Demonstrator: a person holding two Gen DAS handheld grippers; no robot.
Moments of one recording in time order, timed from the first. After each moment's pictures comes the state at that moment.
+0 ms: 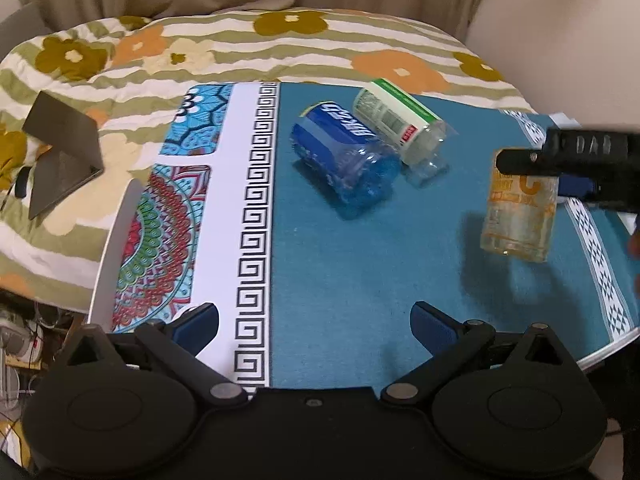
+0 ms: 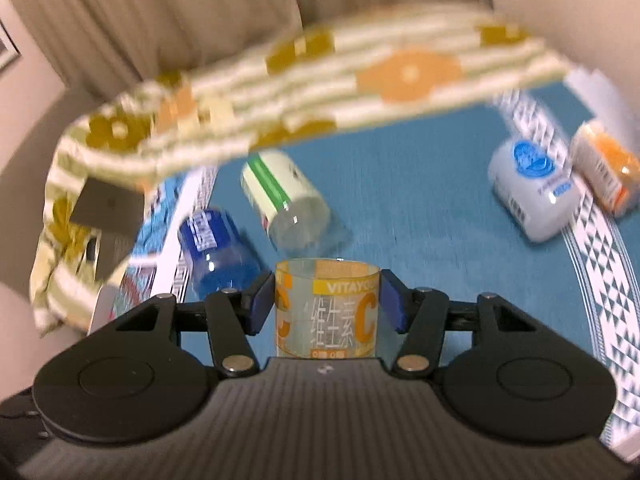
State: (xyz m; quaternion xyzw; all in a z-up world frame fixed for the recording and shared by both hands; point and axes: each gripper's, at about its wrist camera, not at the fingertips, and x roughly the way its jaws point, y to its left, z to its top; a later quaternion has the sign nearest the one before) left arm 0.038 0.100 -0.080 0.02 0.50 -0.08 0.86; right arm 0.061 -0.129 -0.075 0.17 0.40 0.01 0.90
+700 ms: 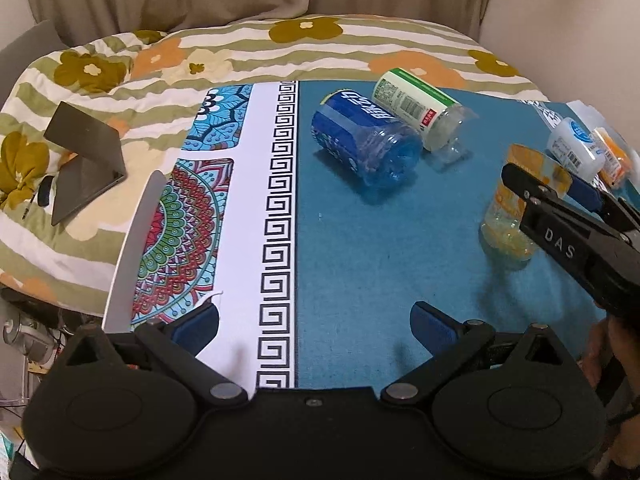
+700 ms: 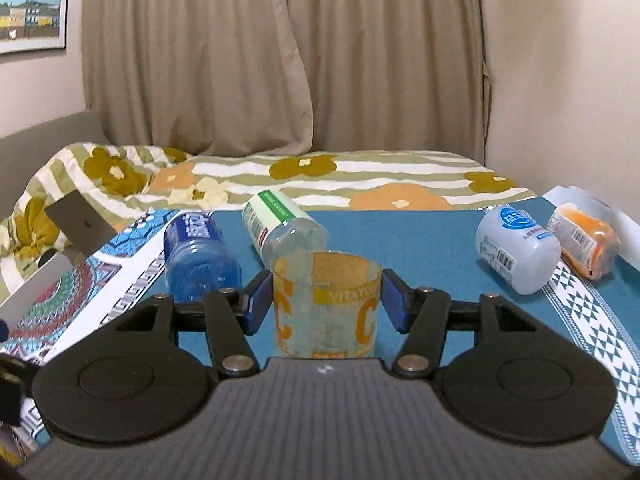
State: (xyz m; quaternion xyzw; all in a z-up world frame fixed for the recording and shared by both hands) left arm 0.023 0.100 -0.094 0.05 0.48 -0.06 0.87; right arm 0.001 -0.080 -0.138 0.04 0.21 -0.01 0.98
